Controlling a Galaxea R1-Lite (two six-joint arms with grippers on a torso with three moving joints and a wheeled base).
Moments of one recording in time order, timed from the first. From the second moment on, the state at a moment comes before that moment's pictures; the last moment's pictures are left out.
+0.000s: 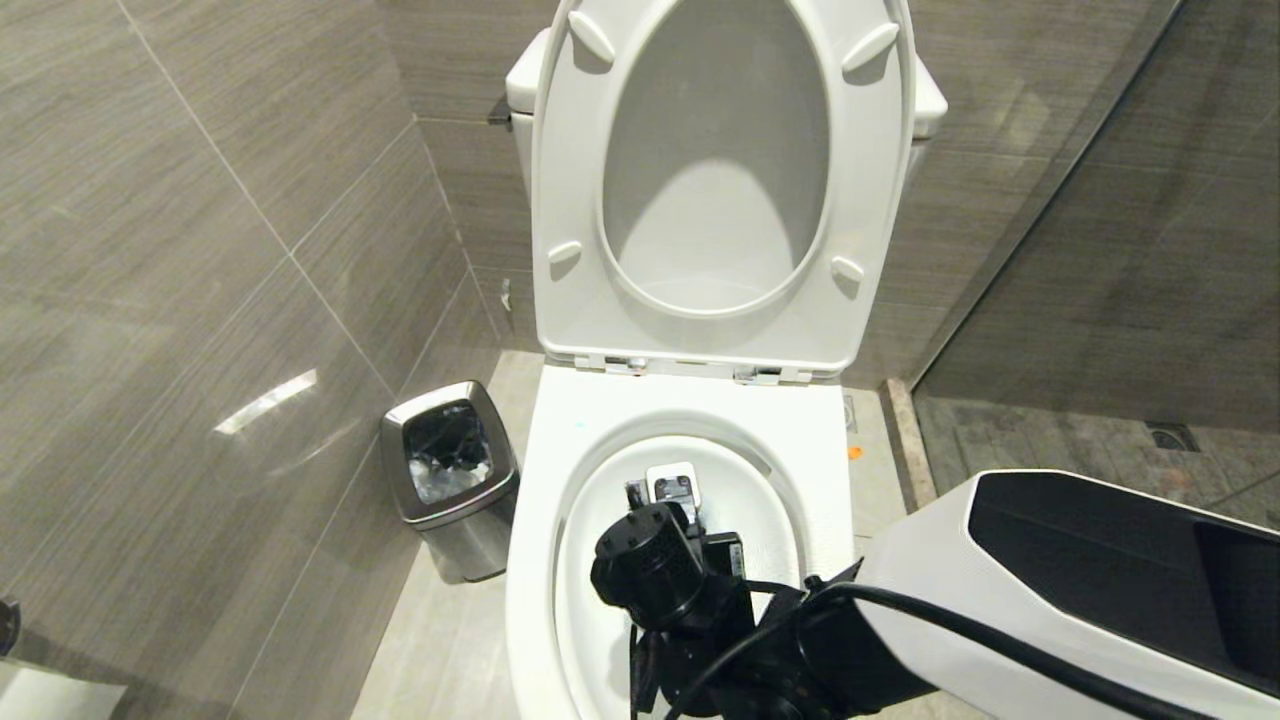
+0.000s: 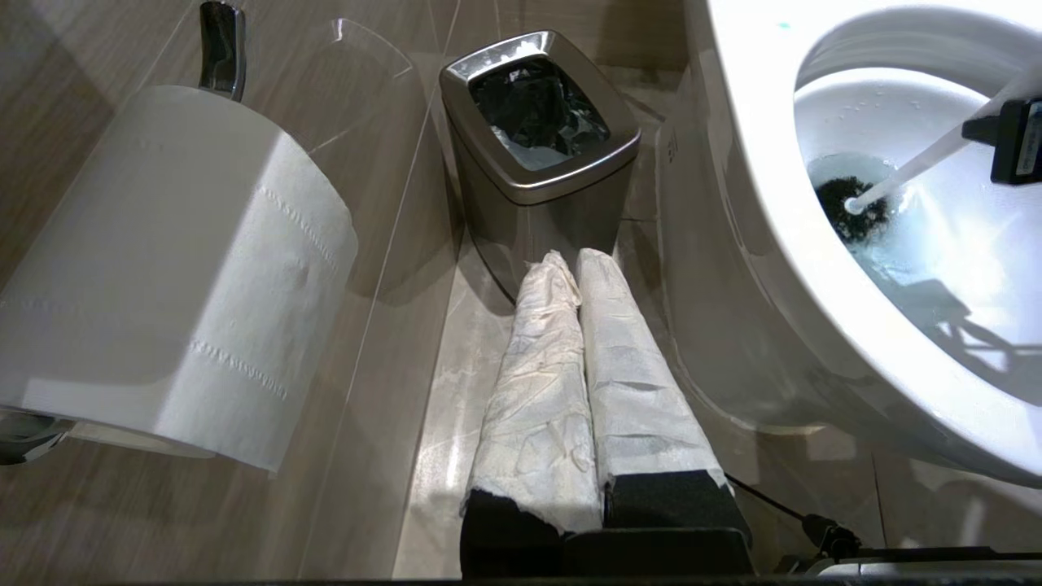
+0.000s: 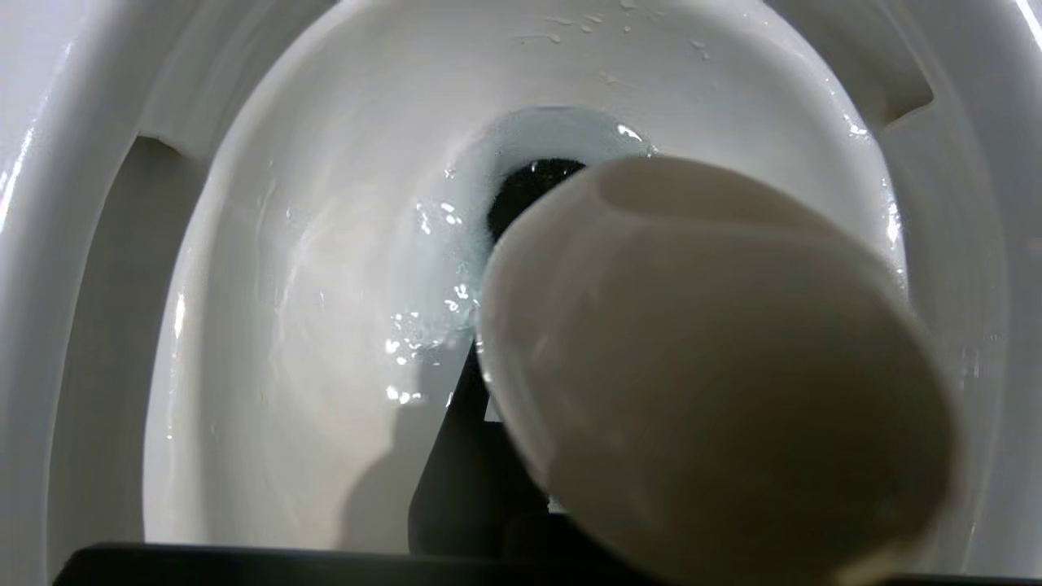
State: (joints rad) left arm 0.00 0.00 0.00 0.00 0.00 0.01; right arm 0.93 2.32 -1.21 -0.54 -0.81 0.37
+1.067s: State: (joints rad) left arm 0.00 0.00 0.00 0.00 0.00 0.01; right arm 0.94 1.98 -1.24 -0.37 -0.81 0.33
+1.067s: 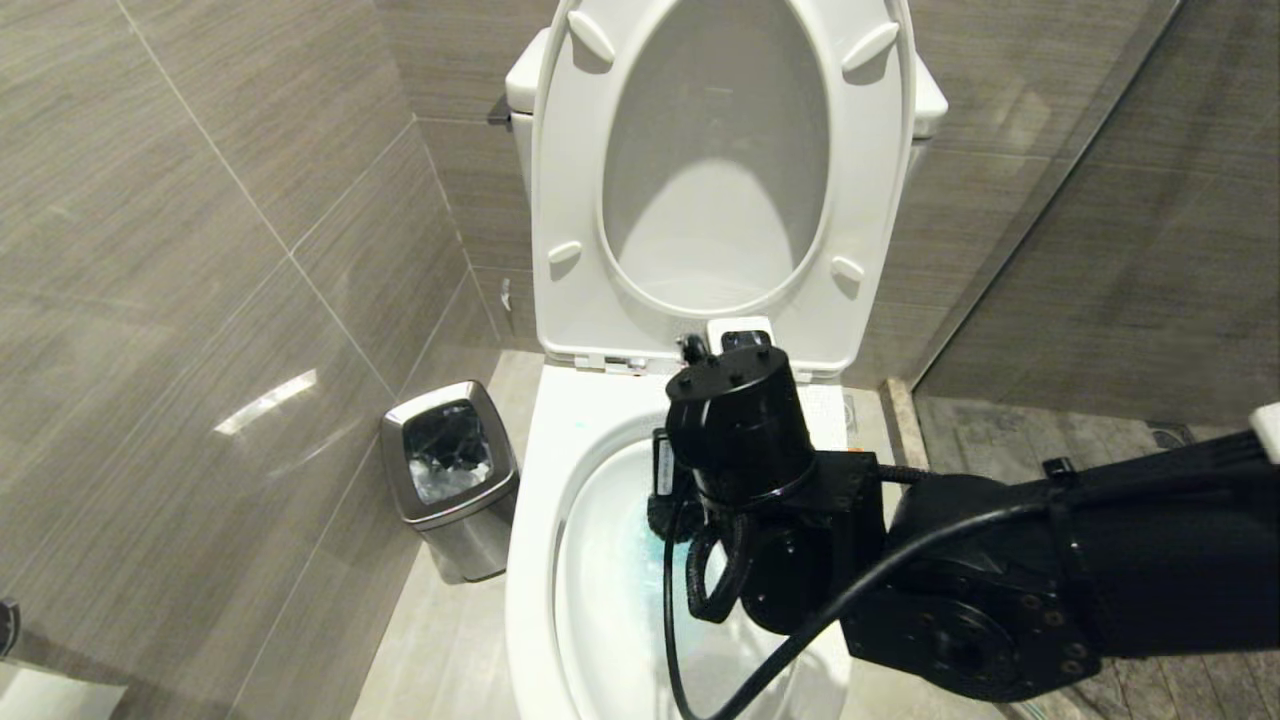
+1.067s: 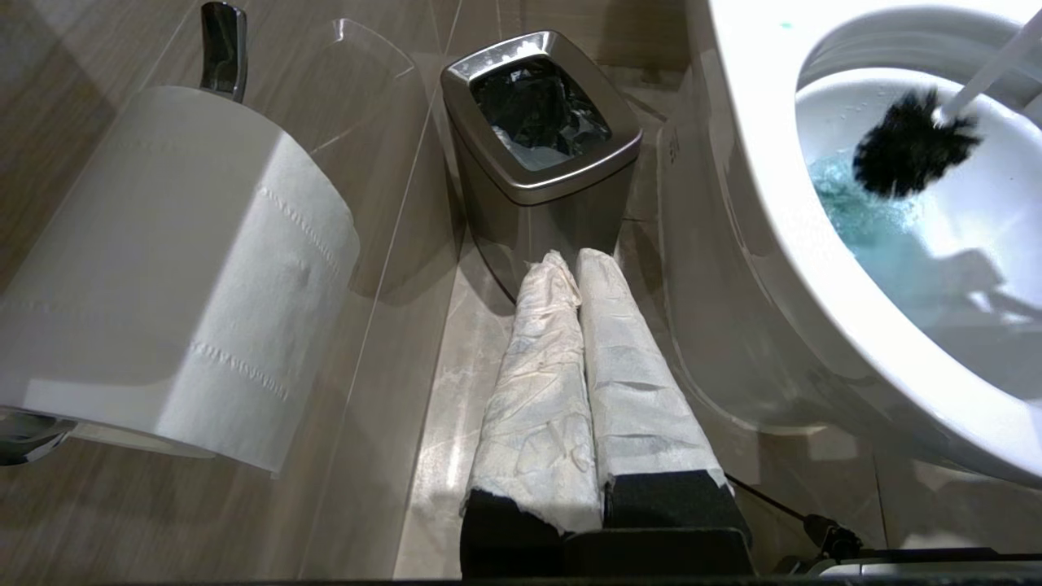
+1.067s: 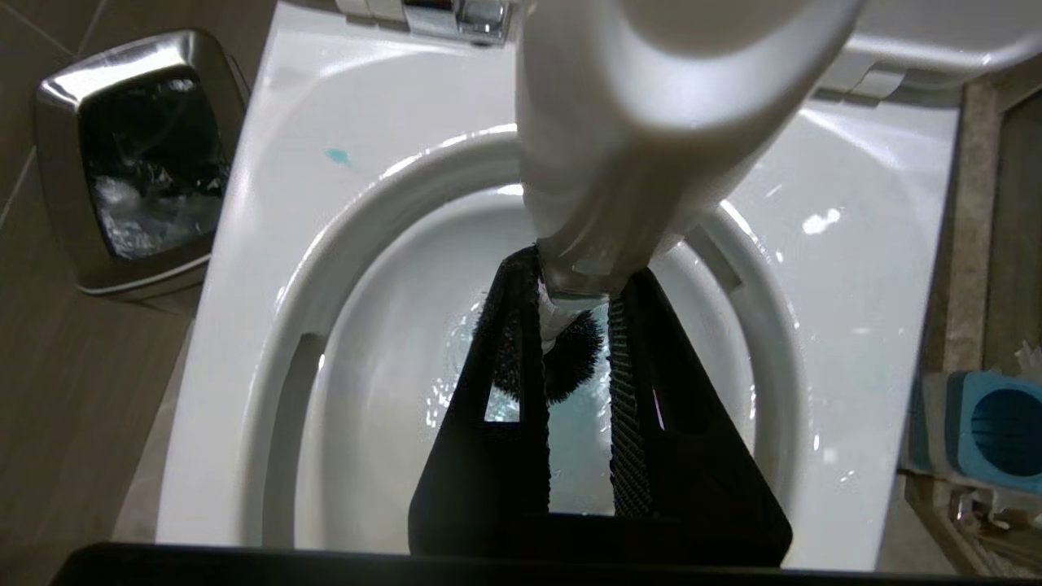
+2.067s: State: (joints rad) left arm 0.00 0.00 0.00 0.00 0.00 0.01; right arm 0.93 2.25 -1.27 -0.40 -0.81 0.47
